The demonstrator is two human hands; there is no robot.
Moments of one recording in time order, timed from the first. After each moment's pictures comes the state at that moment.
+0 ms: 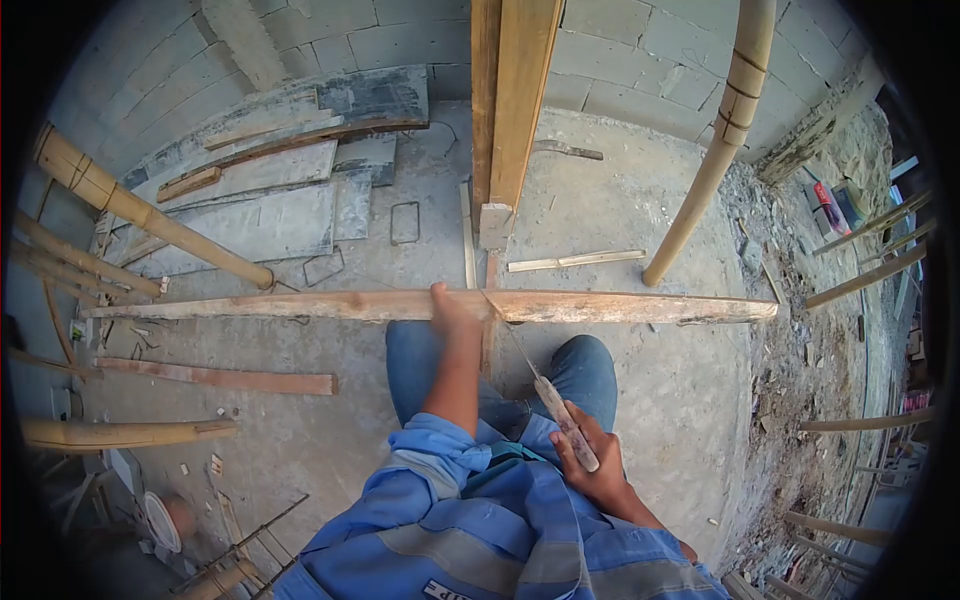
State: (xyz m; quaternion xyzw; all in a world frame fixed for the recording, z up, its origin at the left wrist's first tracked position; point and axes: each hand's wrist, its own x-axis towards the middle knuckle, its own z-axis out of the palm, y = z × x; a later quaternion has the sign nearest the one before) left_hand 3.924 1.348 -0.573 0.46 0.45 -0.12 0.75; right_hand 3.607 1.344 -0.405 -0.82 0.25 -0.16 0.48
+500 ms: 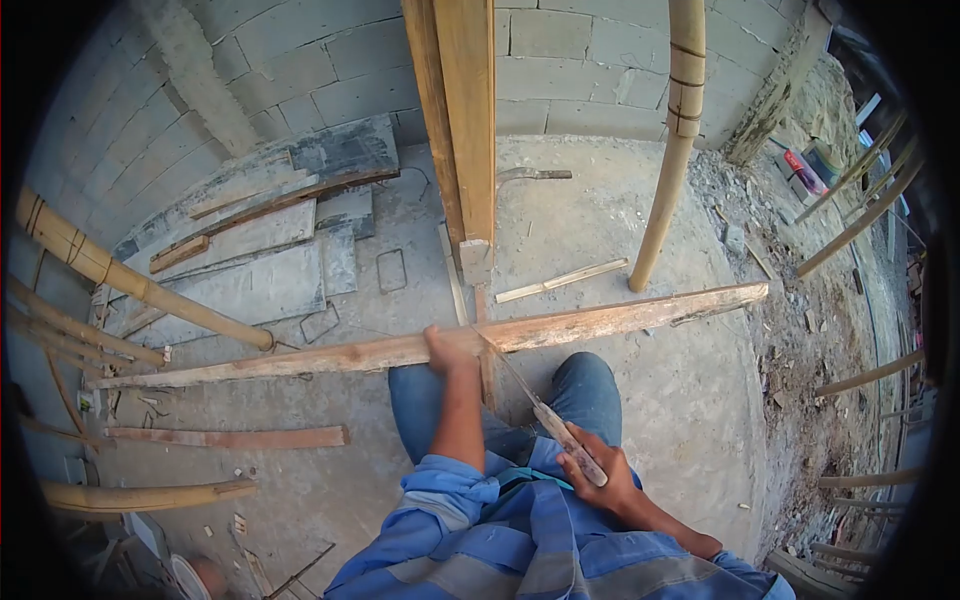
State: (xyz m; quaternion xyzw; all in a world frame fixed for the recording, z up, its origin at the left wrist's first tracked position) left_hand 3.920 1.345 -0.574 0.43 0.45 -0.09 0.78; right_hand 3.614 1.342 -0.414 -0.83 0.24 -0.19 0.46
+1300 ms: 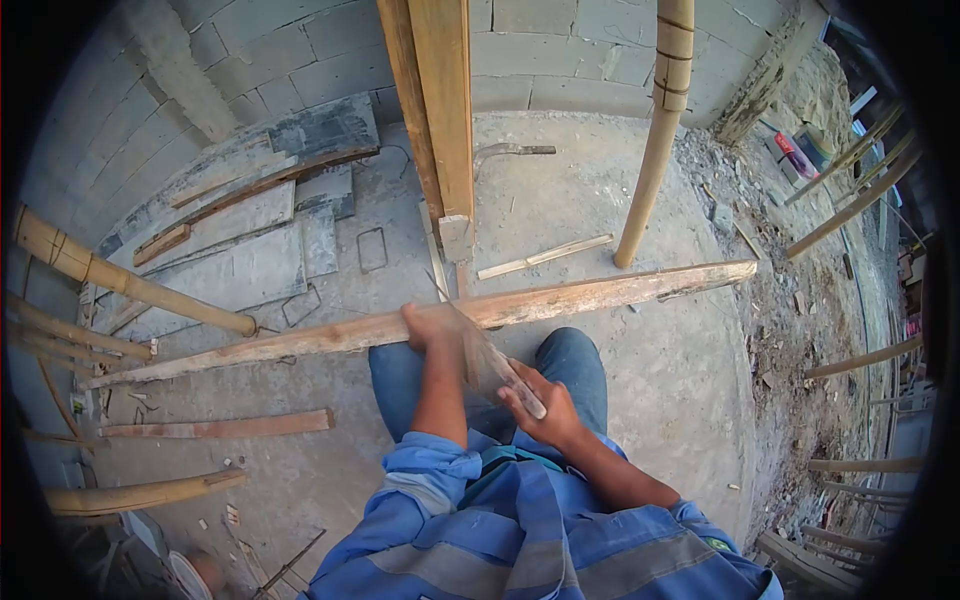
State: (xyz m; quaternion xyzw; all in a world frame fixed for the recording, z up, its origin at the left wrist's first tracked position) left_hand 3.920 1.338 -0.565 0.41 0.47 -0.10 0.78; right_hand 3.666 1.331 -0.461 -0.84 0.26 -0.15 0.46
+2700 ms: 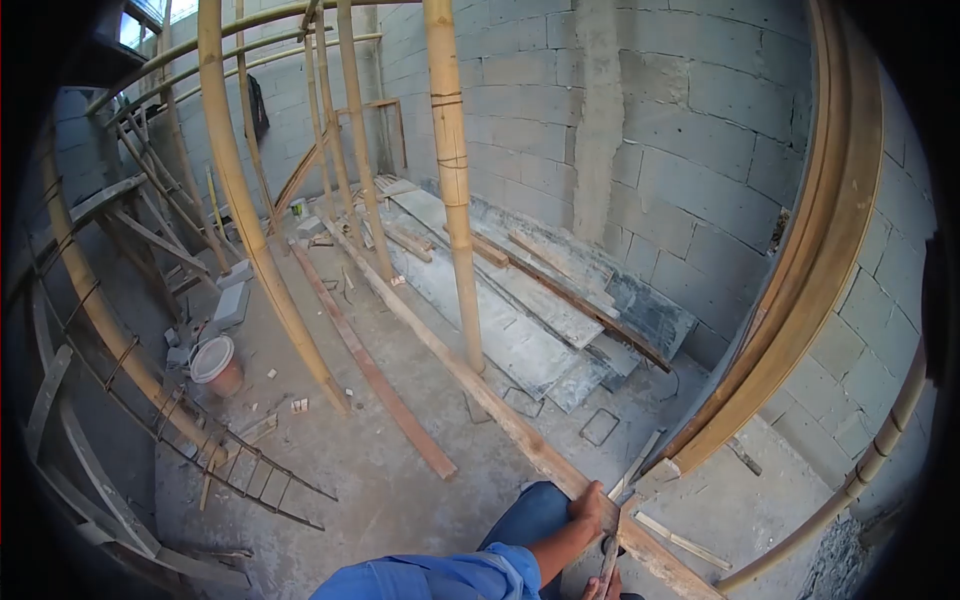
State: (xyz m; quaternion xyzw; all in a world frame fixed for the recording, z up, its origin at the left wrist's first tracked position) left_hand 3.927 1.357 -0.564 0.39 0.48 -0.08 0.78; right_hand 3.683 1.311 -0.560 -0.88 0.07 -0.28 0.37
